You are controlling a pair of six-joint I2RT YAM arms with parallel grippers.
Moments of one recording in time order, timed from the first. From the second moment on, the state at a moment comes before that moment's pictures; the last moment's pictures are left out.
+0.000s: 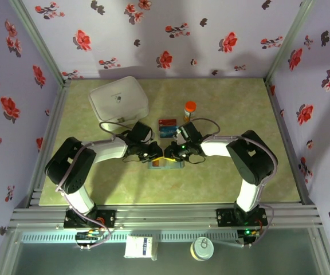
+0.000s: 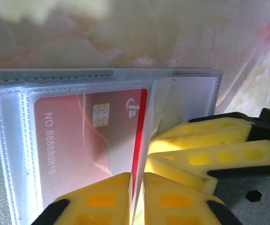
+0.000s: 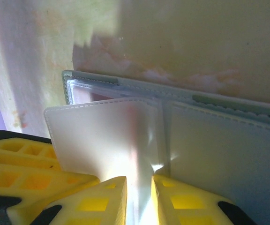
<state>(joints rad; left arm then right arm) -0.68 1.71 0.88 -0.19 0.44 -0.90 0.64 1.79 0.86 -0.05 -0.59 0.81</state>
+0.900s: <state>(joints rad) -0.76 1.79 1.03 -0.20 0.45 -0.91 0.56 1.50 0.82 -0.21 -0.44 0.80</state>
